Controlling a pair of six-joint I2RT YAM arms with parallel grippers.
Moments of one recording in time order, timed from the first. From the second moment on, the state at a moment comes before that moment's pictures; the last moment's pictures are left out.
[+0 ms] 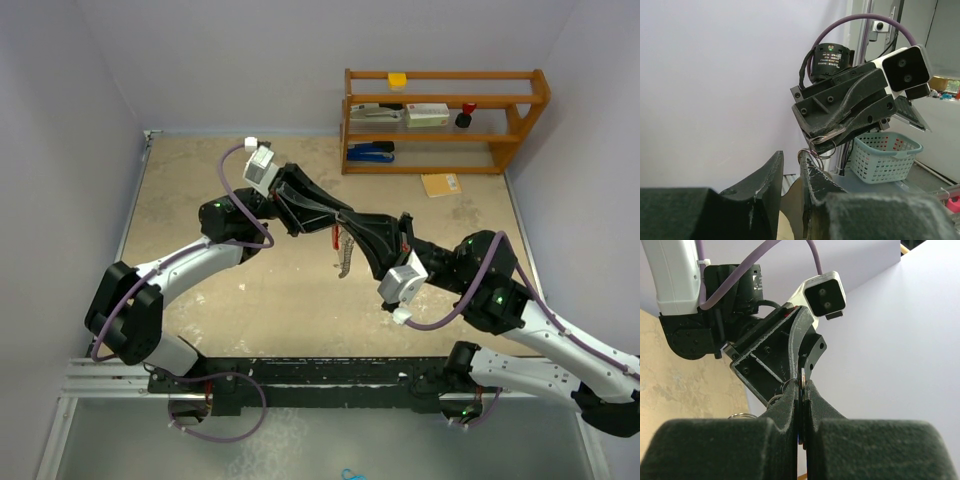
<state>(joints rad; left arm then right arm) -0.64 1.49 1.02 1.53 0.96 -1.05 1.01 0.82 0.99 0.12 -0.28 -1.00</state>
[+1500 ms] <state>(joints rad) -0.66 1.56 1.14 1.53 0.93 -1.28 1.01 0.84 0.98 0.25 -0.23 -1.06</state>
